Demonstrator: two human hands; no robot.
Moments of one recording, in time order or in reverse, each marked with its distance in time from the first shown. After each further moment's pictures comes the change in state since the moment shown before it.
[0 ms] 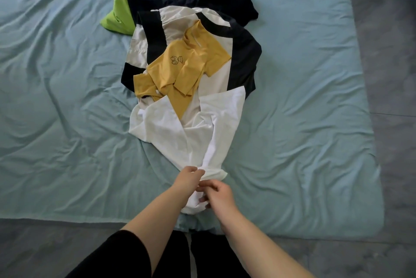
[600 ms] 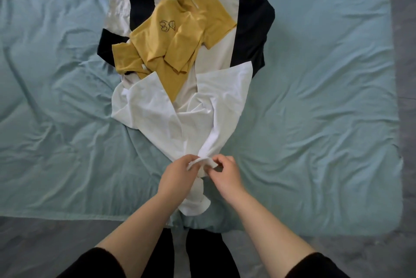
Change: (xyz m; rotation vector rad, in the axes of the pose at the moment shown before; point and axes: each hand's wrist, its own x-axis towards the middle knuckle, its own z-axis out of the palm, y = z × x) left_hand 0.049 -0.031 0.004 0.289 0.156 0.366; right_hand 0.103 0.029 -0.029 -0.466 0.147 -0.255
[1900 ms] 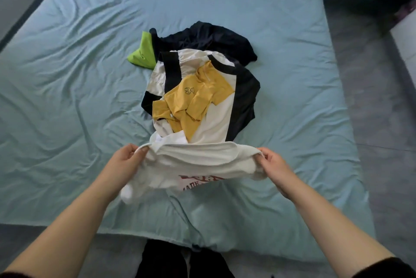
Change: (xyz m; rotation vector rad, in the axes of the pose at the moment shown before) left_hand -0.099 0.044 -0.214 -0.284 0.303 0.100; right_hand -0.078 -0.126 -0.161 0.176 -0.045 -0.207
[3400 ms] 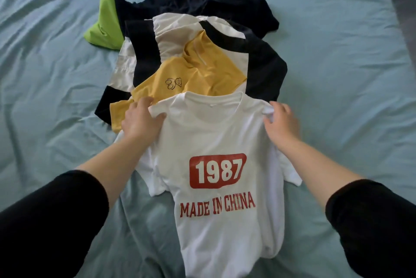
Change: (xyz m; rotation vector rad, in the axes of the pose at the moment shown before) left_hand 0.289 -0.014 0.159 0.516 0.200 0.036; right_hand 0.319 0.089 -0.016 -0.775 0.363 -0.065
